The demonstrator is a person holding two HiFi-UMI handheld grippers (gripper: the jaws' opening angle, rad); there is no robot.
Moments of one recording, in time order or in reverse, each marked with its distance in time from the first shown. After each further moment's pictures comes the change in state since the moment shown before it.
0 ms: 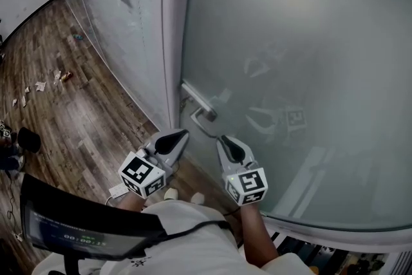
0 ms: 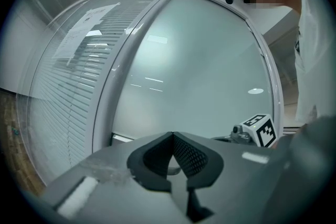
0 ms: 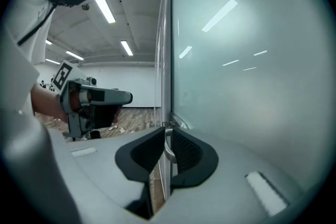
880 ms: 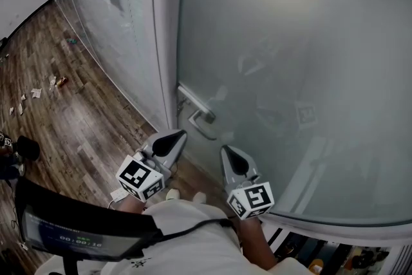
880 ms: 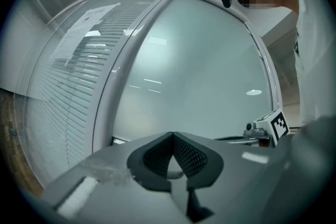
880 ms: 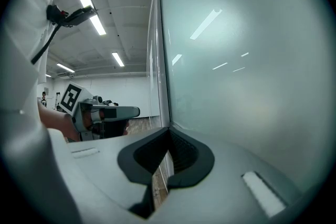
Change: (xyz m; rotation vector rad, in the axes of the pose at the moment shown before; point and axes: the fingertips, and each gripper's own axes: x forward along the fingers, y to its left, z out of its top) left arm 0.002 0.002 0.008 0.008 -0.019 -0.021; right arm -0.034 0.009 0.022 0.102 -0.102 -0.062
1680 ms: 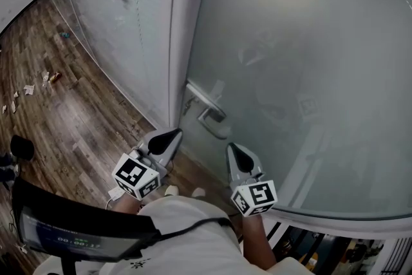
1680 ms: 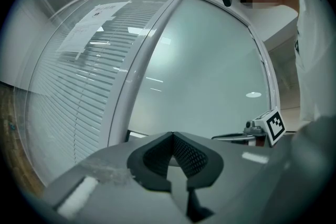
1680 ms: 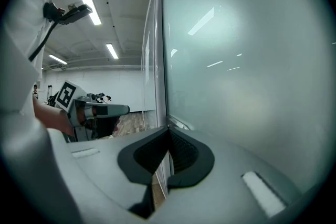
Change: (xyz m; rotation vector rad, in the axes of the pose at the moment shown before) left arm -0.027 0.052 -0.010 -0.037 0.018 -0.012; right arm 0.030 0.008 -0.012 -0.017 0.059 -0.083
